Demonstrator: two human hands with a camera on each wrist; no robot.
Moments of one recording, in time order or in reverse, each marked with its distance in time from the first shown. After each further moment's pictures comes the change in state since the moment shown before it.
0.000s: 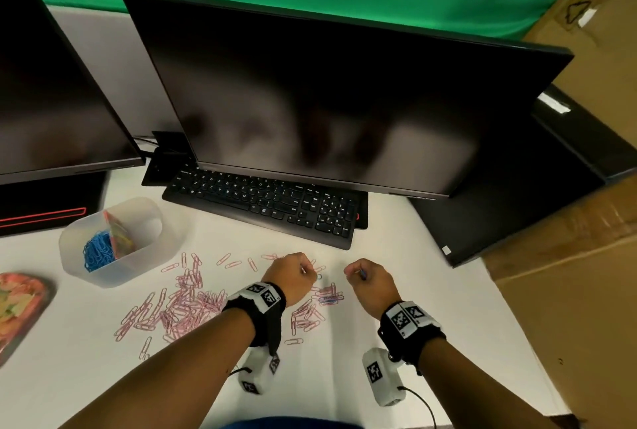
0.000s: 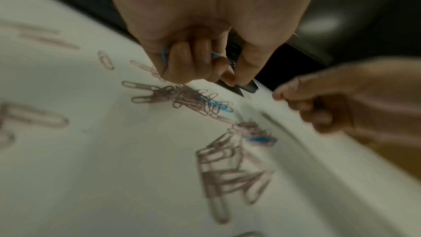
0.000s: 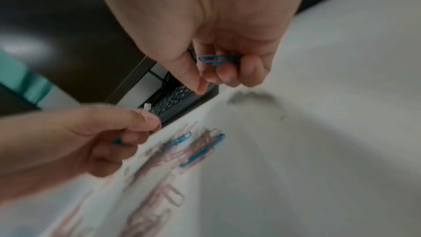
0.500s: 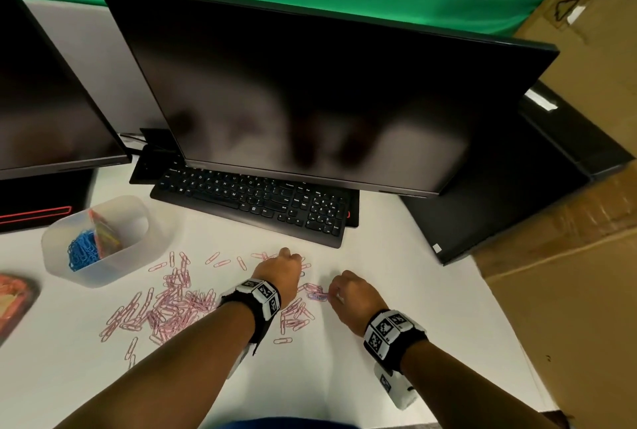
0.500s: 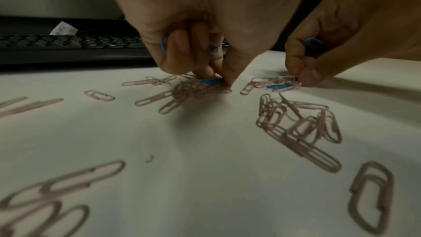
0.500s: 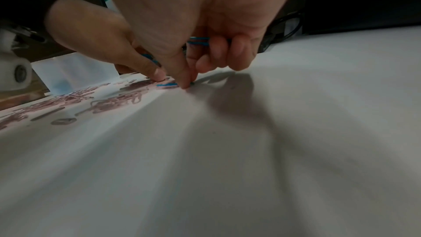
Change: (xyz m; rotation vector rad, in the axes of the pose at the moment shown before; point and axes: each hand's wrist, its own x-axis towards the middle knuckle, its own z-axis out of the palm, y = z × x) left_hand 0.012 -0.001 0.010 0.699 -0.076 0.126; right_hand -0.009 0.018 0.010 -0.558 -0.132 -0.305
